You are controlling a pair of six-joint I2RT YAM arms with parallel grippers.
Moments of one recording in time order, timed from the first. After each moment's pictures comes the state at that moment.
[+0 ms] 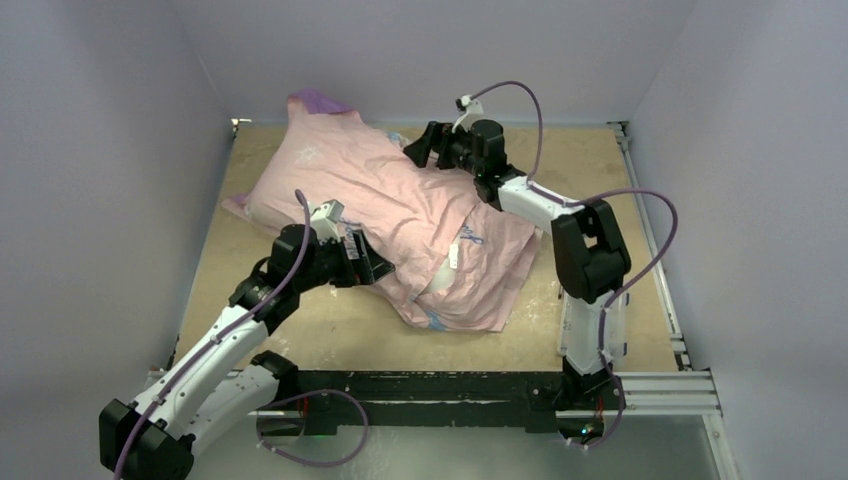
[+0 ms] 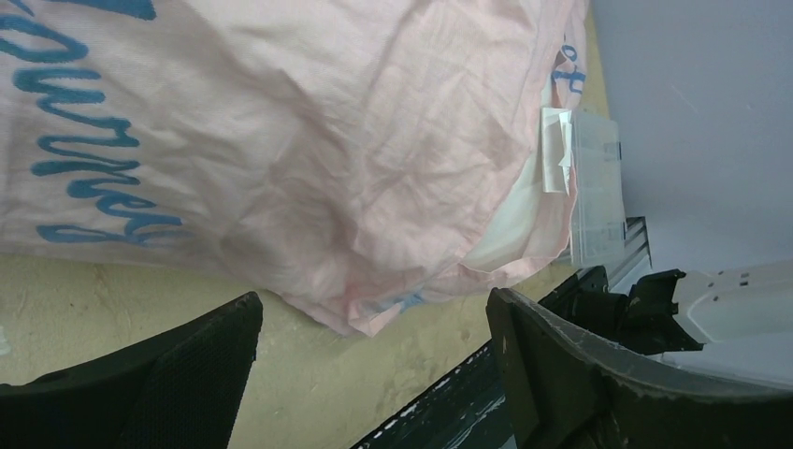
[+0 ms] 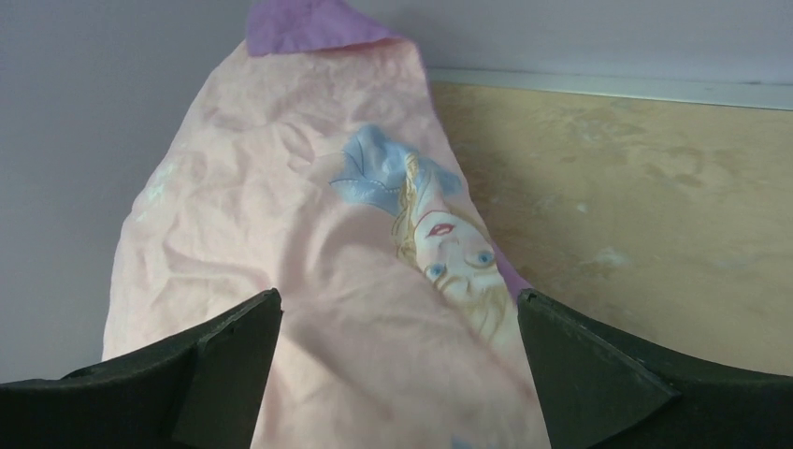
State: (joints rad) left arm -0.47 0.83 0.63 -0.31 0.28 -0.67; right arm 0.45 1.96 1.44 0.36 -0.24 0.49
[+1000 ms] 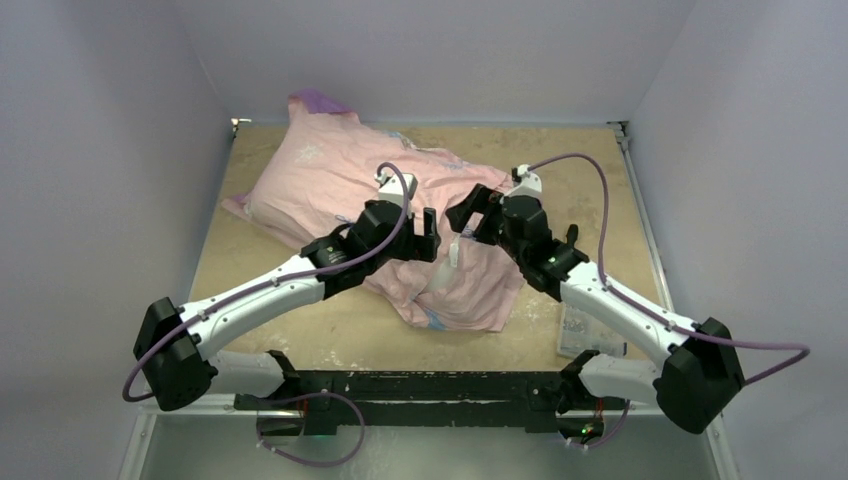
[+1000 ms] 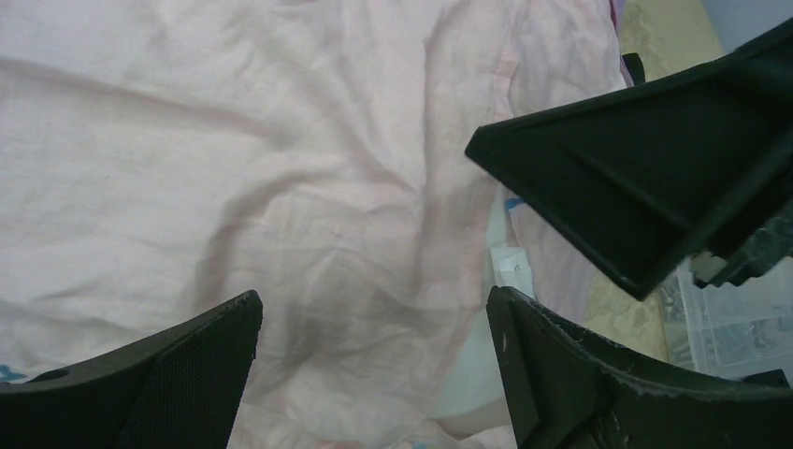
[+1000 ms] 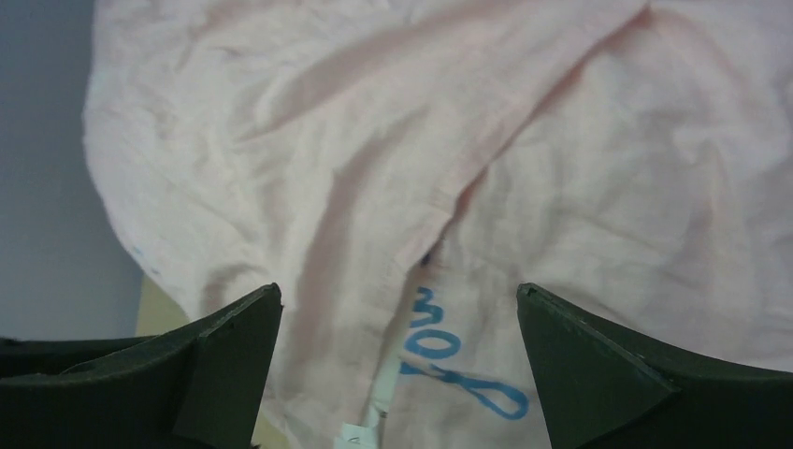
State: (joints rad) left arm -0.88 1.28 1.02 -0.28 -0.32 -0.52; right arm 0.64 1.18 0.81 0.00 0.23 0.77
